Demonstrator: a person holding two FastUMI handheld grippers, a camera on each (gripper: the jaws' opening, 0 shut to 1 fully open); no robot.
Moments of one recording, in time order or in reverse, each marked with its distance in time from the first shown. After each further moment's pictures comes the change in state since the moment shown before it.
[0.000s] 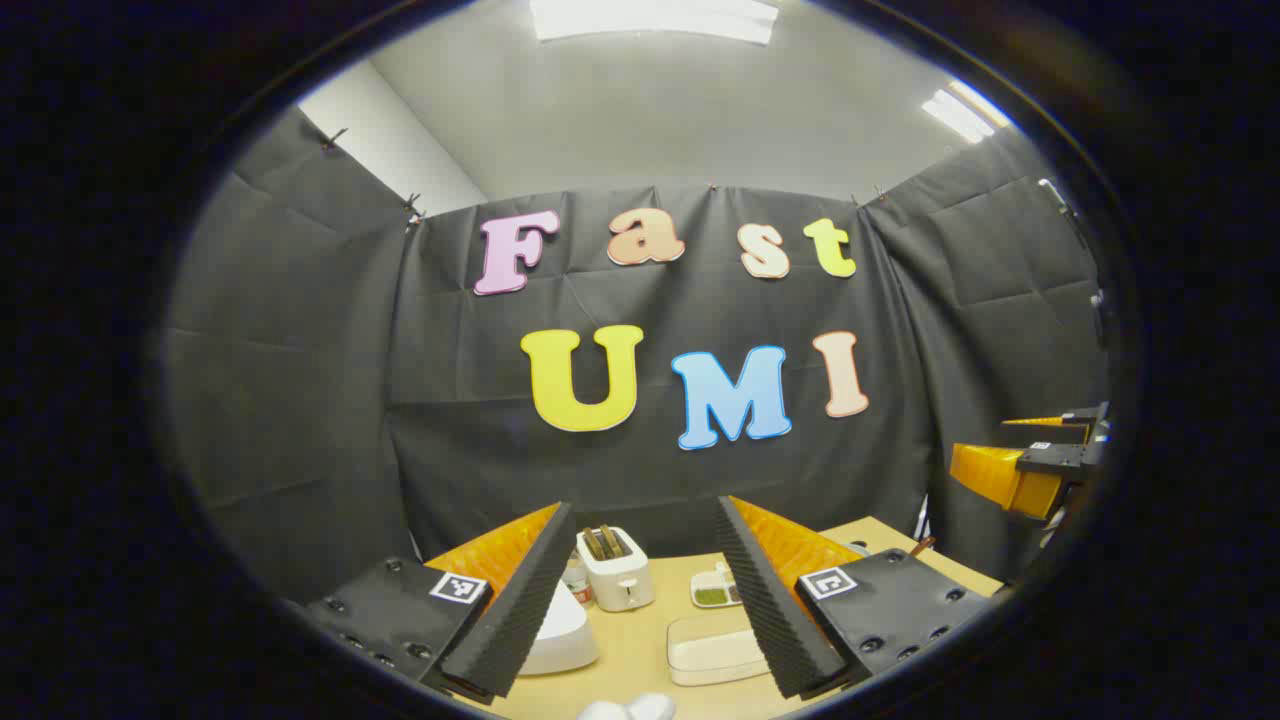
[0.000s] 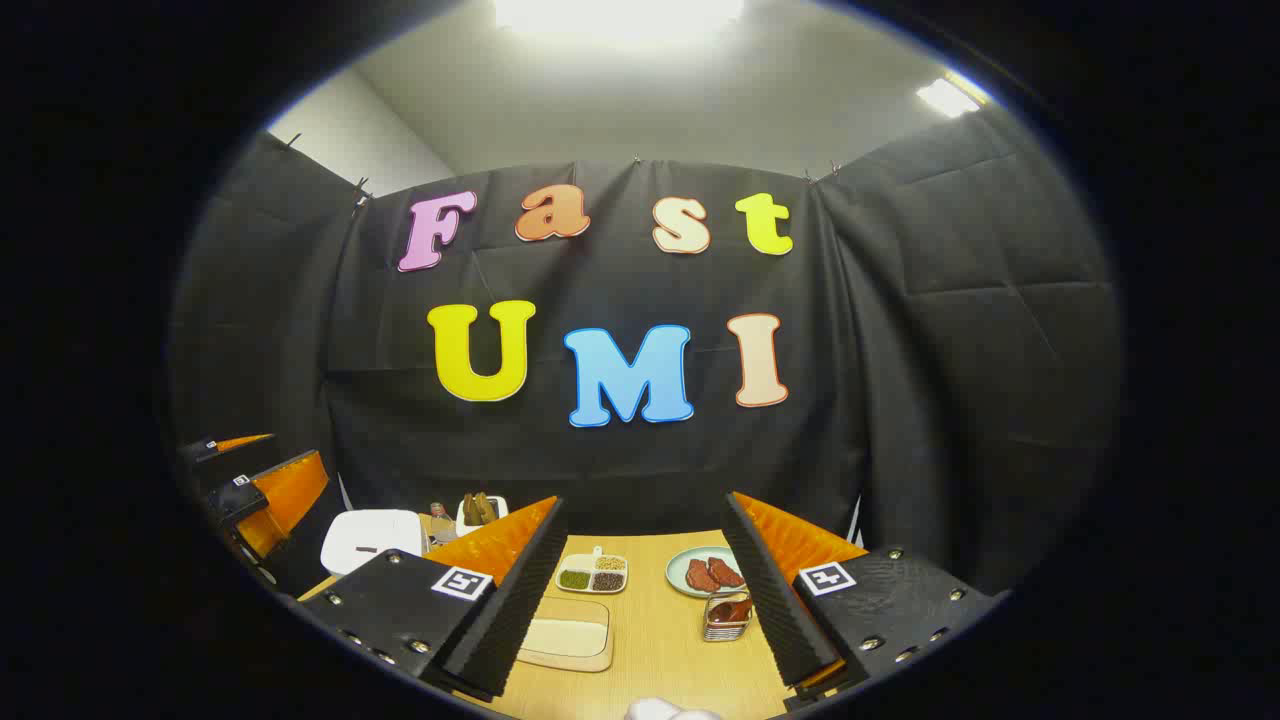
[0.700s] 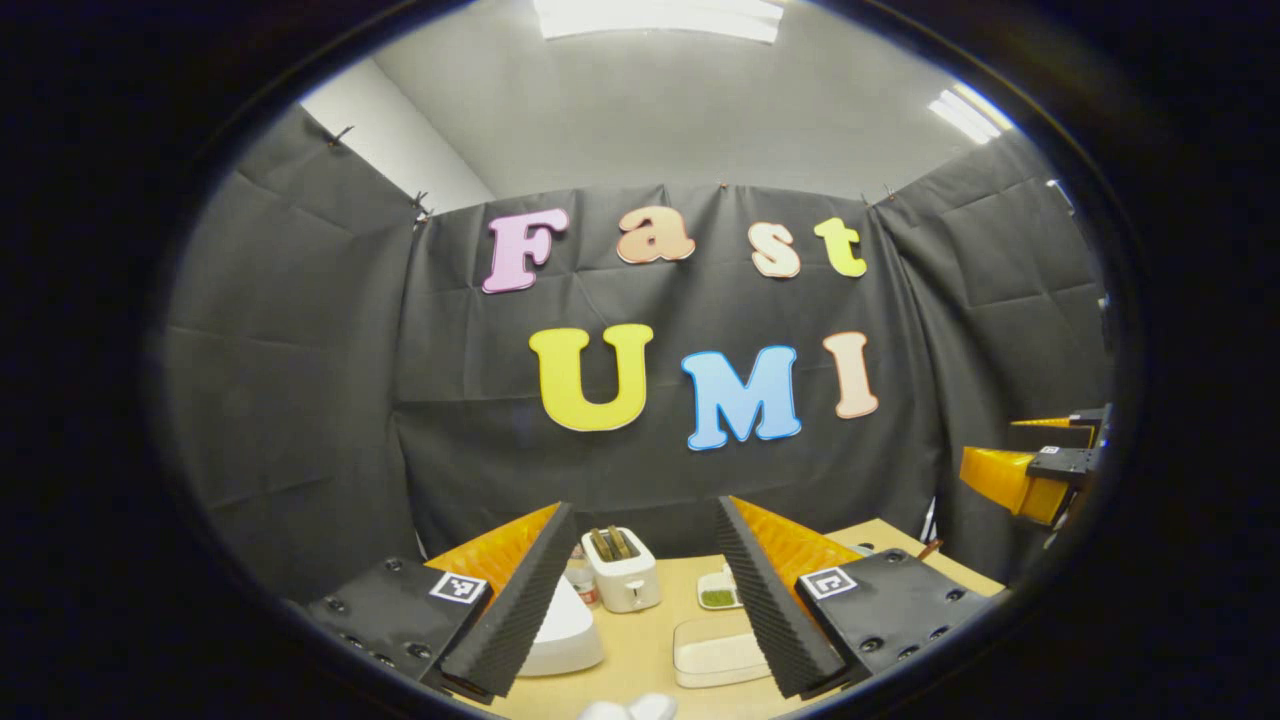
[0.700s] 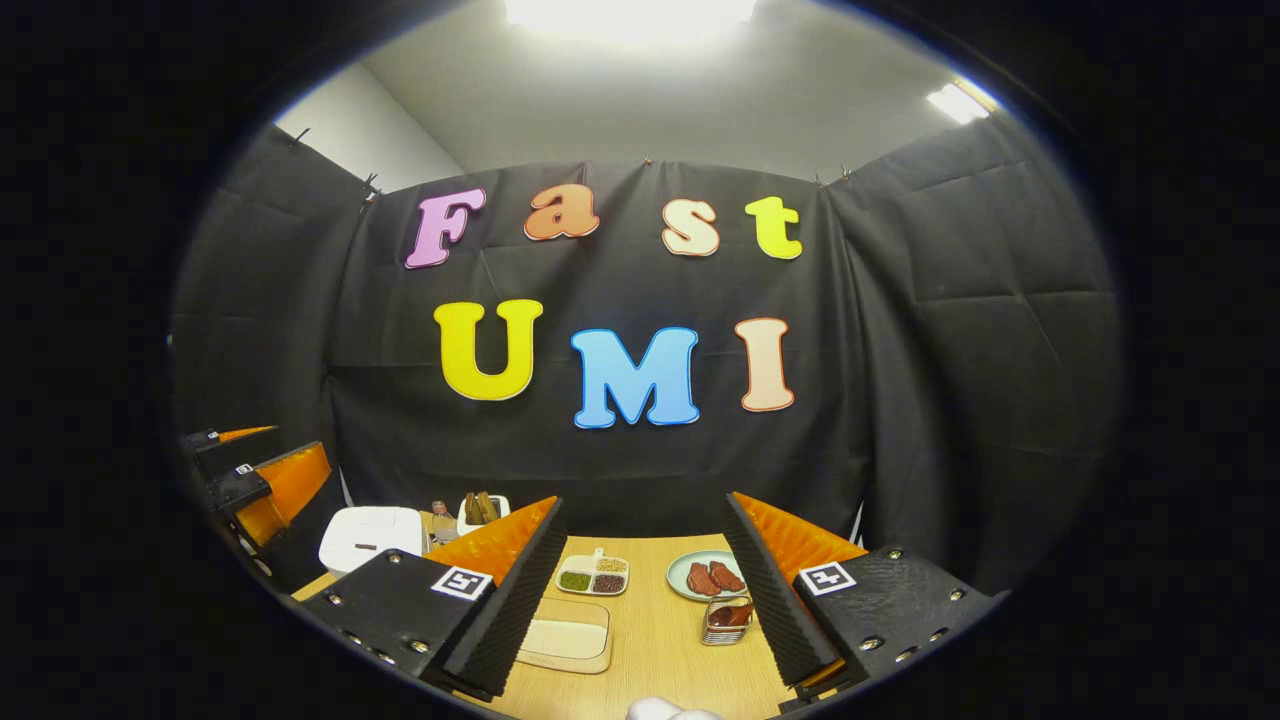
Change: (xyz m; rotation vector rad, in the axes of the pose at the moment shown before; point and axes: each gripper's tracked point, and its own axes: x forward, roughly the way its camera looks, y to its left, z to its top) left arm 0.009 0.010 0.004 -0.004 0.002 0.026; right arm 0.005 0.006 0.005 -0.015 -0.007 0.014
